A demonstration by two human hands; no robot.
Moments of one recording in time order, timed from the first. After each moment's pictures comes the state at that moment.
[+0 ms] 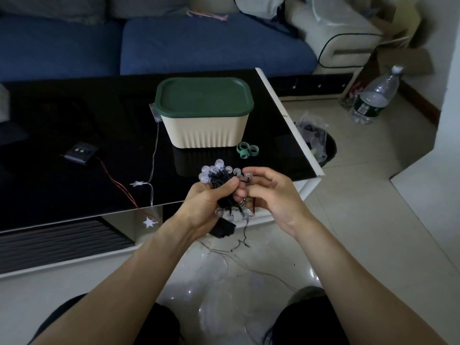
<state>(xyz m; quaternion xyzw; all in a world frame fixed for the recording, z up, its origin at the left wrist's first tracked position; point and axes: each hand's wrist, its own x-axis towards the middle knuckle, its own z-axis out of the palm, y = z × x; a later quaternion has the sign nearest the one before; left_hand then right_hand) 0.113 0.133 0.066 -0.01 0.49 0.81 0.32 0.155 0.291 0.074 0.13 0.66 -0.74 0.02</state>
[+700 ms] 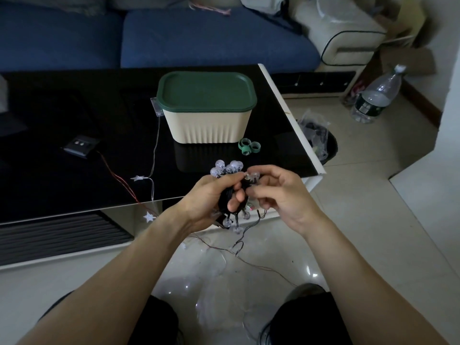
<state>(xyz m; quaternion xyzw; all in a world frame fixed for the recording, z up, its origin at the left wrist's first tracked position) 0.112 0.131 0.081 0.03 0.53 0.76 0.38 0.158 0.300 0.076 0.12 0.67 -0.73 0.03</state>
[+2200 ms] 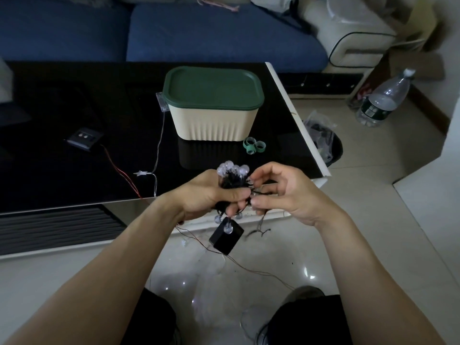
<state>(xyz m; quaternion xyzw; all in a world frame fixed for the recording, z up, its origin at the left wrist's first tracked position) 0.094 0.110 0.083 0.20 0.64 0.61 0.42 0.153 0.317 0.086 -0.01 0.72 -0.68 0.14</state>
